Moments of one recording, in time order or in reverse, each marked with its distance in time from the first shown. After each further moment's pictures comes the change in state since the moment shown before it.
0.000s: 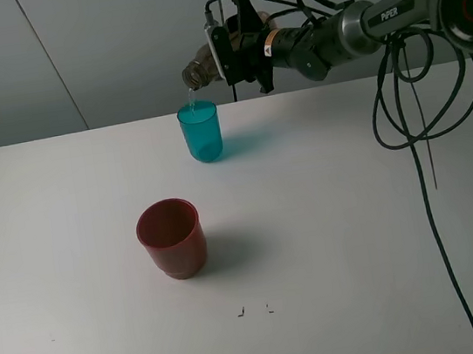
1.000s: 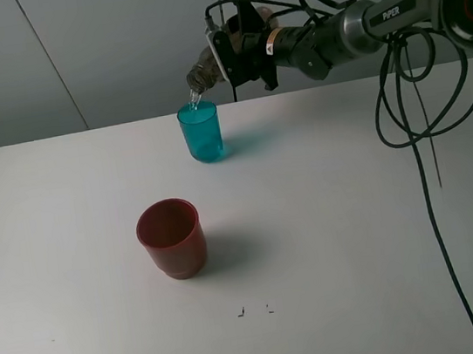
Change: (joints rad) left arm 0.000 0.000 0.000 0.000 0.000 0.000; right arm -0.006 0.000 0.000 0.018 0.000 -0.096
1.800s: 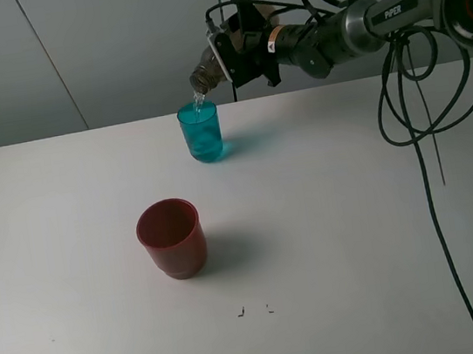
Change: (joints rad) left arm 0.000 0.000 0.000 0.000 0.000 -0.007; right arm -0.004 0.000 -0.003 0.002 -0.012 -0.069
